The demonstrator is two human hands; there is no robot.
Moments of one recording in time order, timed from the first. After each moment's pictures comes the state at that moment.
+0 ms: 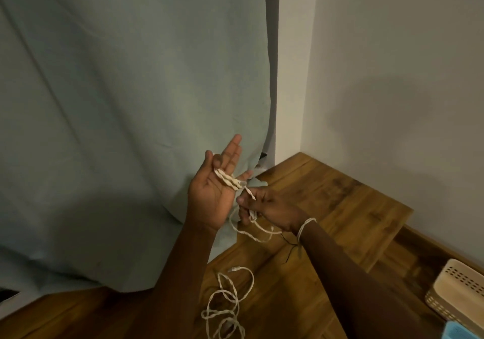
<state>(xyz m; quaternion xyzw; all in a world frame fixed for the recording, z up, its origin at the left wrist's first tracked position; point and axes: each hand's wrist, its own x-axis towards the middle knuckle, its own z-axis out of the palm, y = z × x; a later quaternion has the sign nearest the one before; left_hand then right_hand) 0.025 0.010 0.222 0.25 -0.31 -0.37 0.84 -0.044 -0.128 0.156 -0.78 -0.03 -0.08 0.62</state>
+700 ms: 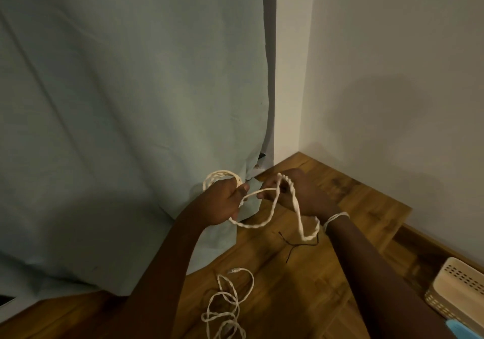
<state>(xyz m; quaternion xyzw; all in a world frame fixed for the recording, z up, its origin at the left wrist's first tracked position) 0.051 0.008 0.206 0.82 -0.45 -0.12 0.33 -0.068 -0.168 0.187 -0.90 -0.03 -0.27 0.35</state>
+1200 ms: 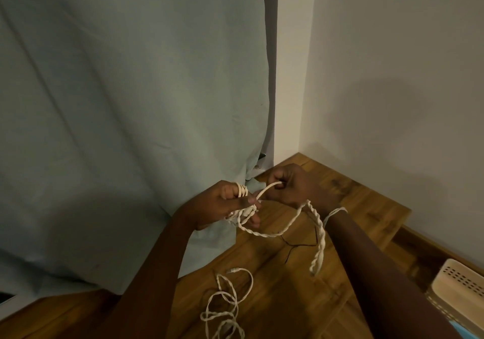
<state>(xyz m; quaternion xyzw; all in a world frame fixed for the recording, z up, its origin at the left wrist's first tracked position) 0.053 0.020 0.211 0.67 -0.52 -0.33 0.41 -0.064 -0.172 0.193 -0.88 -0.02 -0.24 0.41</state>
